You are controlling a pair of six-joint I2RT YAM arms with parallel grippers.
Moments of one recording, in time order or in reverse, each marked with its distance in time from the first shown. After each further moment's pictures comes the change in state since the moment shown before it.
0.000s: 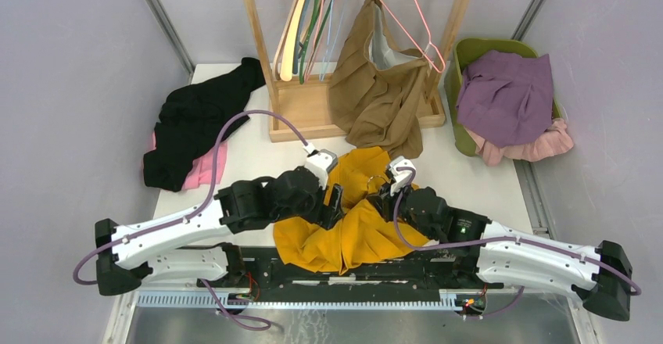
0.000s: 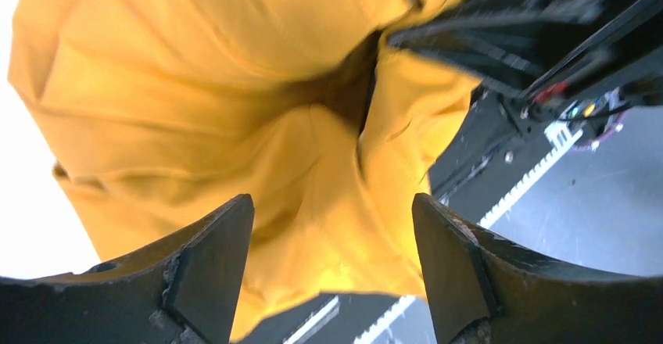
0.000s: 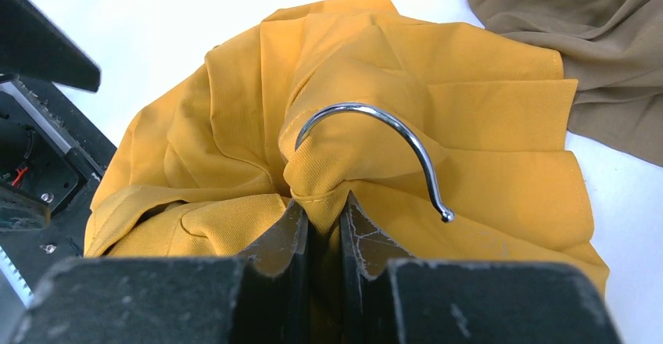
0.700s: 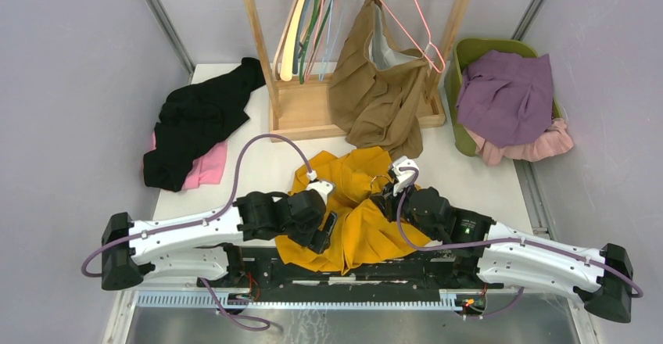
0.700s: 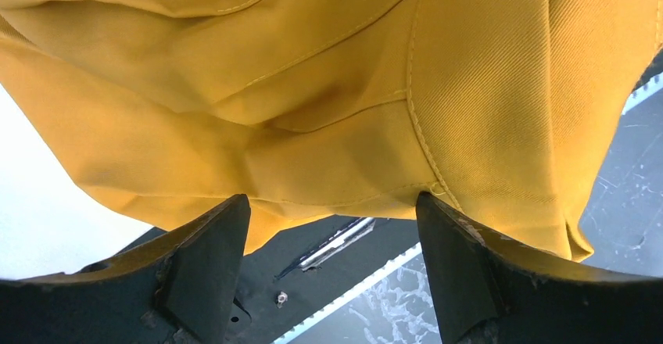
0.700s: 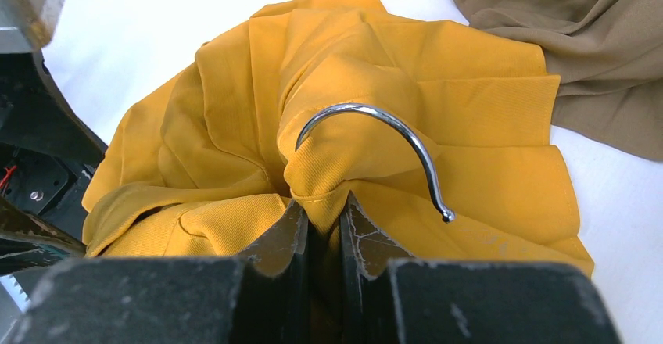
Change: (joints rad) left arm -0.038 -0.005 -0.185 -0.161 0.101 -0.136; right arm 0.000 -0.043 0.012 -0.066 0.023 -0.003
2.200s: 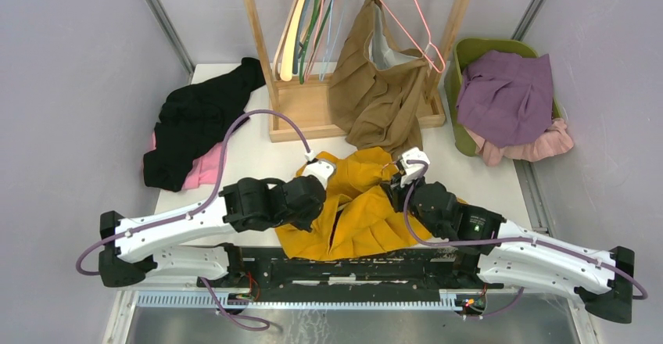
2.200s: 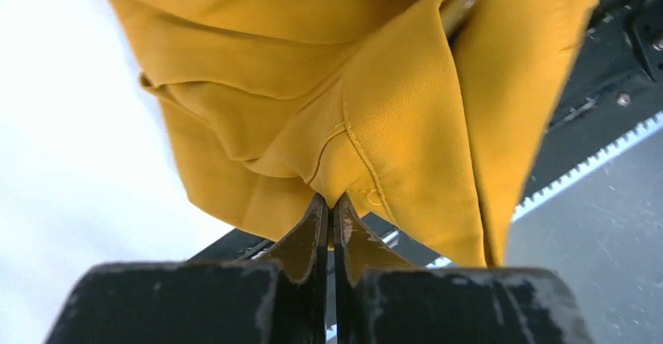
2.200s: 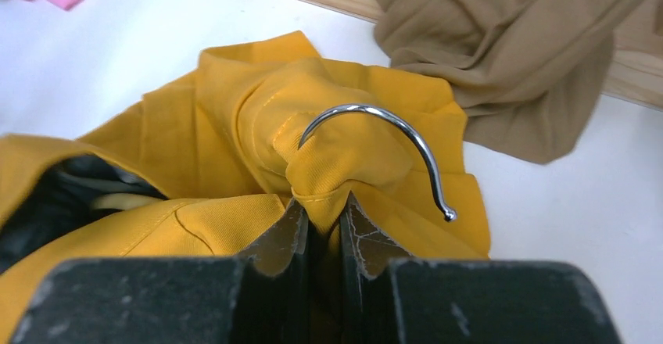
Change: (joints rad) left arm -0.036 0.060 0.279 -0.170 -0.182 0.091; right arm 0.003 -0.014 0.114 -0.105 0.152 -0.048
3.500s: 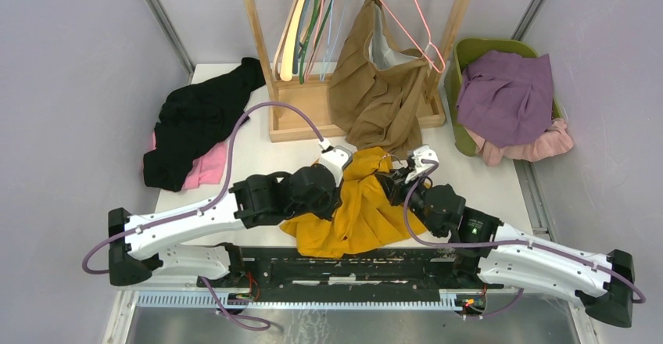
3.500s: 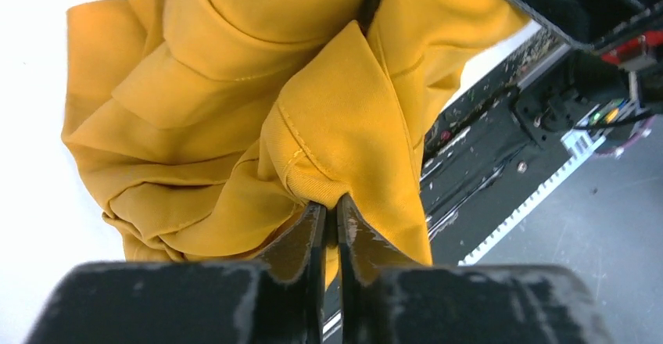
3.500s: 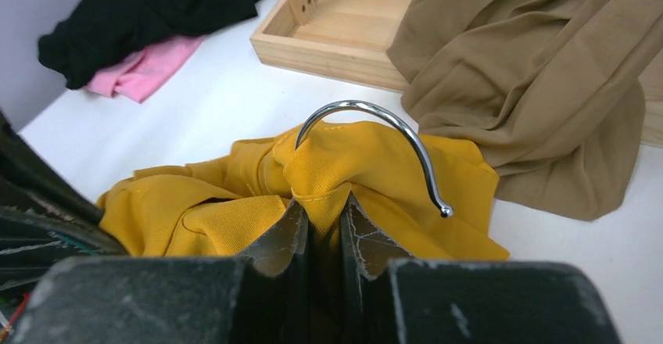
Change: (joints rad) left arm 0.031 0.055 0.013 0.267 0.030 0.058; right arm -0.018 -0.025 -0.090 0.277 -0.005 -0.008
